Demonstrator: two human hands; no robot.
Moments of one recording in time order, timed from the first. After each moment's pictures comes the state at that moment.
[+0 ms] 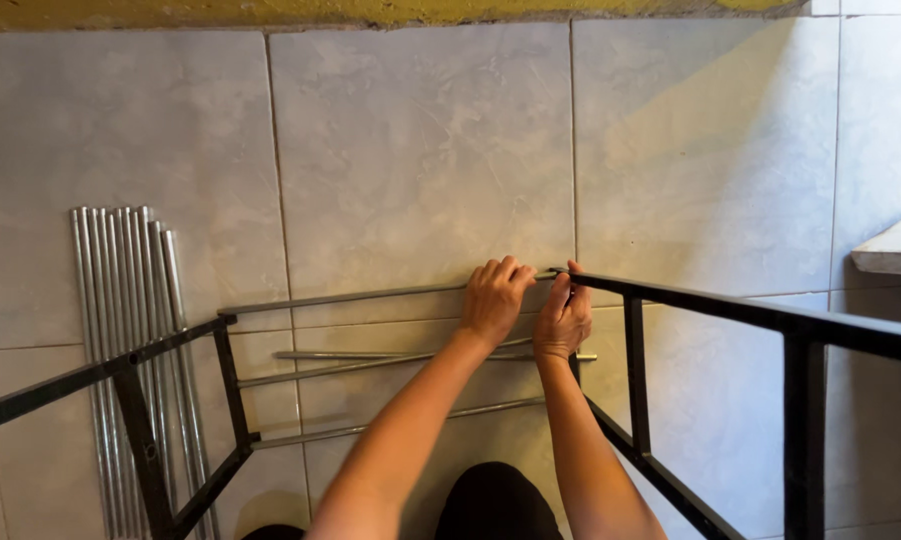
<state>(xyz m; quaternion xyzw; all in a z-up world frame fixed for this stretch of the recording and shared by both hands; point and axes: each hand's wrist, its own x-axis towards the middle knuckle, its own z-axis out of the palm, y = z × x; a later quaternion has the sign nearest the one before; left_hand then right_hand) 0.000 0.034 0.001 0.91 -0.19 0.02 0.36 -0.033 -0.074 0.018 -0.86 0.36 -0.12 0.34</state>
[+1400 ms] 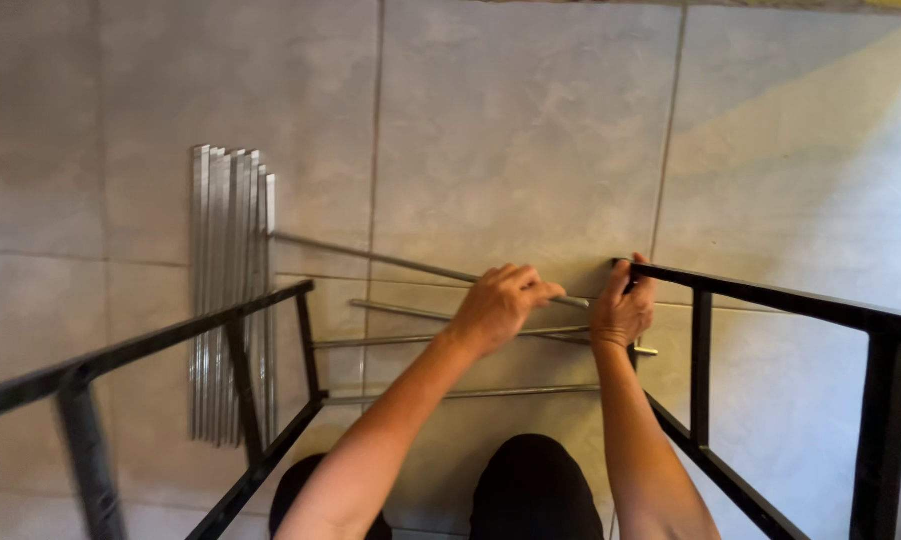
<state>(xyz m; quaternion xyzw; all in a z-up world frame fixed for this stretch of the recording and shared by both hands) -0.022 0.153 0.097 0.88 -0.22 -0.08 0.42 -0.044 -0.067 0.008 -0.88 0.33 -0.09 0.32</state>
